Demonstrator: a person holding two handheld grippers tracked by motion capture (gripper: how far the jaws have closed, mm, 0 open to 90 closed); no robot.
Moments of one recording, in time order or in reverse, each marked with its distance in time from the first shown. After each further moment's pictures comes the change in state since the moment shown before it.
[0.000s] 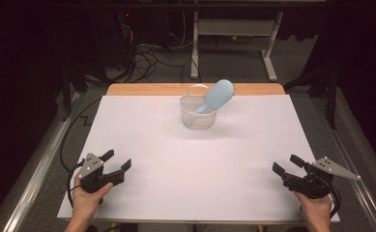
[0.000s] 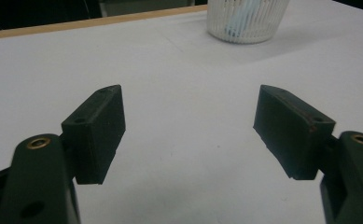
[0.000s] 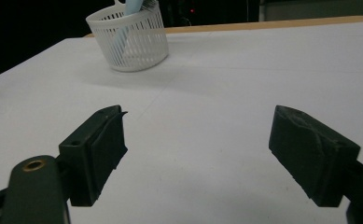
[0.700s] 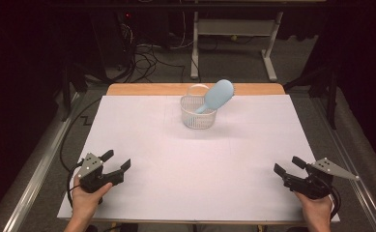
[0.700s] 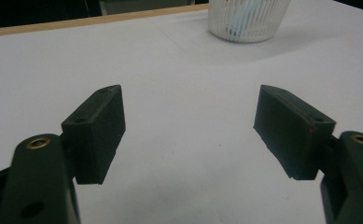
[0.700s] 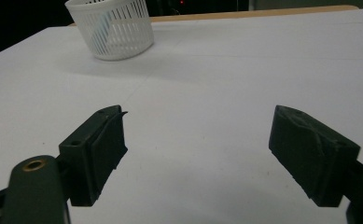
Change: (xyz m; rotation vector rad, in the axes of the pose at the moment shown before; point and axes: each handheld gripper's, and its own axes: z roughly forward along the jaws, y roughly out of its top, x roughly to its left) left arm 0.002 -0.001 0.000 0.005 -0.002 -0.005; right arm -0.008 -0.008 0.003 0.027 -0.045 -0.009
